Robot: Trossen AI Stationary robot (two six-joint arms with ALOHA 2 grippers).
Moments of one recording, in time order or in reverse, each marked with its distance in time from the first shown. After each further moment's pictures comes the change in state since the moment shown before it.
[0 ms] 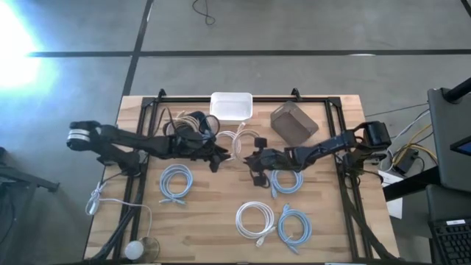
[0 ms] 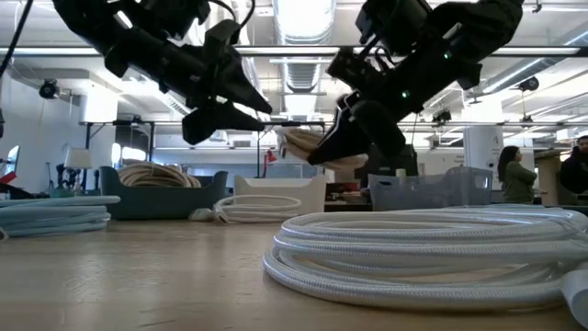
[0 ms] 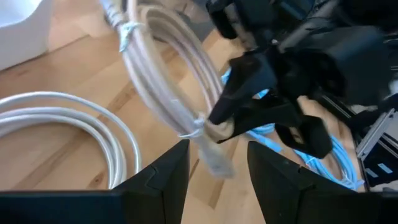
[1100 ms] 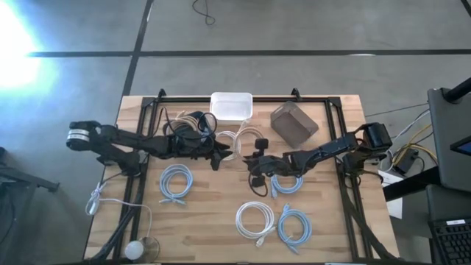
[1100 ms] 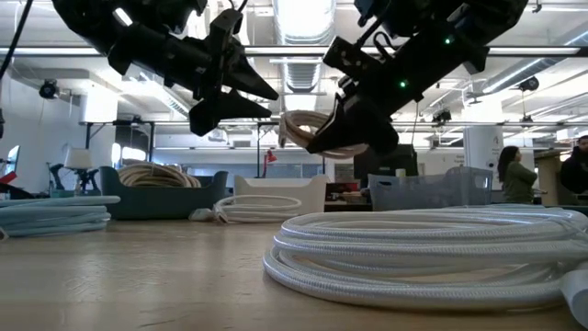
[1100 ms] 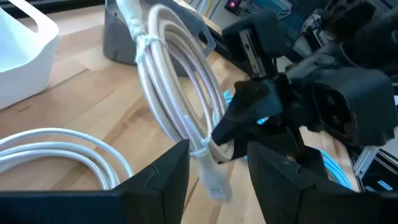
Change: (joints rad) left arm 0.001 -0.009 0.001 0.080 -0.039 0.038; right arm 0.060 0.000 0.050 -0.058 0.195 -0.045
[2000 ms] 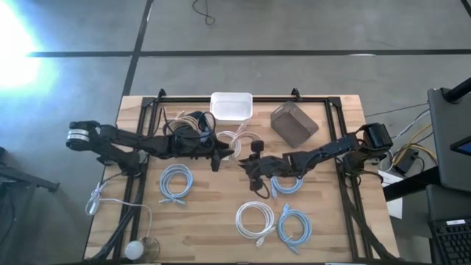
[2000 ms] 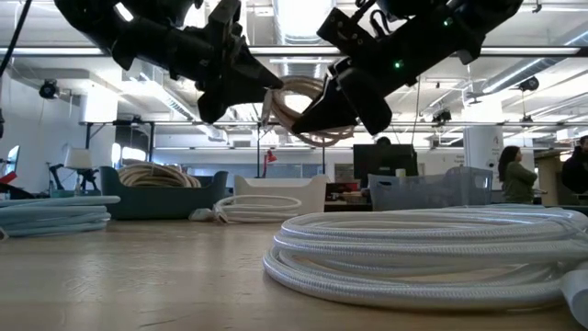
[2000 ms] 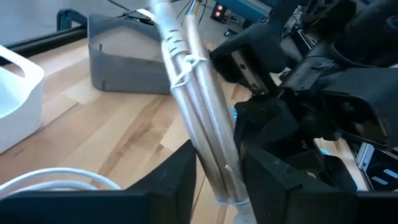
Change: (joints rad) left arm -0.001 -0.001 0.018 0.047 0.005 0.144; right arm 0.034 0.000 0.039 0.043 -0.077 -0.023
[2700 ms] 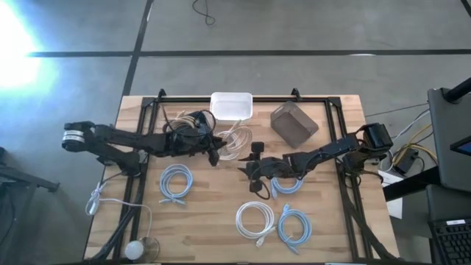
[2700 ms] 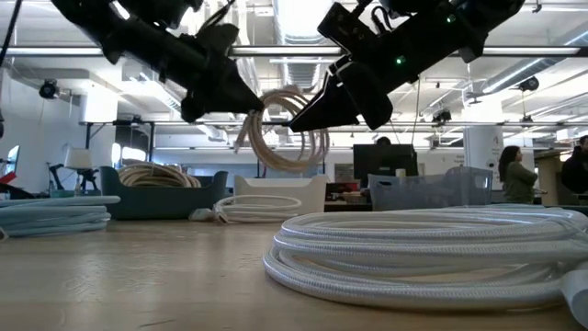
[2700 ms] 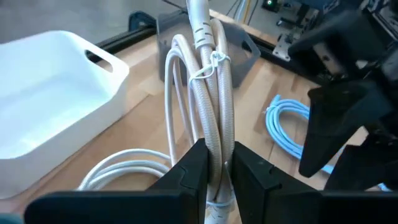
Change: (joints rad) left arm 0.025 -0.075 -0.002 -0.188 -0.168 0.048; right arm -0.001 0.000 0.000 0.004 0.001 0.045
